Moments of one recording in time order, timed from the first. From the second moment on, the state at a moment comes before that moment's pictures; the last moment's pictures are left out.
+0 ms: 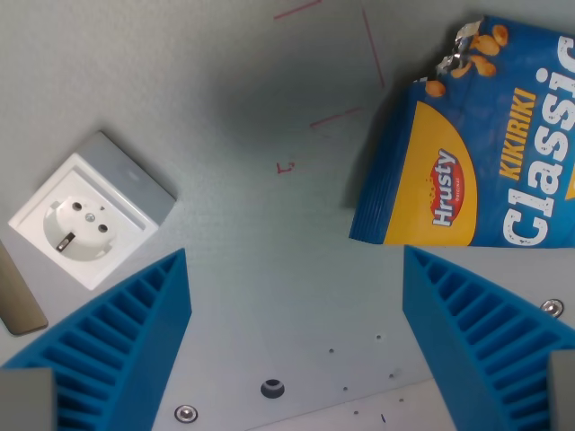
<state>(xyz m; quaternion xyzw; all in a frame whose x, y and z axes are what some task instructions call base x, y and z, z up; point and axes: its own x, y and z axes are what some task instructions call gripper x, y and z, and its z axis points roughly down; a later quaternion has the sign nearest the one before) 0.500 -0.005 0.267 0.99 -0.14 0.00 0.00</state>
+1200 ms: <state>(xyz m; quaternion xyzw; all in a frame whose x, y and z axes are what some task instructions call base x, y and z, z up) 0.574 -0.024 0.265 0.99 -0.15 0.02 0.00</state>
